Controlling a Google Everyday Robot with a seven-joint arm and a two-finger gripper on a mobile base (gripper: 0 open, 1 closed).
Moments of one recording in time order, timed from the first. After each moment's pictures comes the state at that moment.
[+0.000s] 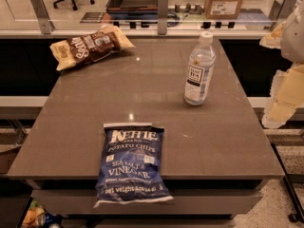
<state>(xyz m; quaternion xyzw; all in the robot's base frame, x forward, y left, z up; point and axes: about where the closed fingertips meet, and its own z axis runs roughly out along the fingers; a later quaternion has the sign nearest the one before) 0.438 -0.214 0.984 -0.60 0.78 -0.04 0.17</state>
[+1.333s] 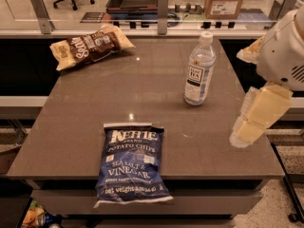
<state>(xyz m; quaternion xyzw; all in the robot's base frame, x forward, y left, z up) 0.410 -0.156 0.974 -0.59 0.78 0.01 0.22</state>
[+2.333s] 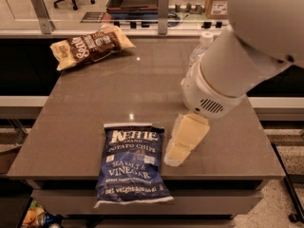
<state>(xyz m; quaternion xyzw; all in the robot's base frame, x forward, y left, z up) 0.413 -0.059 0.909 -0.60 0.77 0.05 0.20</state>
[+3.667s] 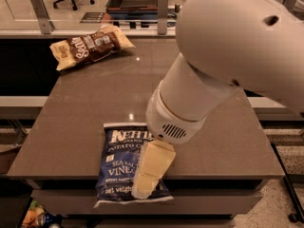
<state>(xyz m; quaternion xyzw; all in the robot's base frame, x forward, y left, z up) 0.366 0.008 0.880 -0.64 0.75 0.12 0.16</state>
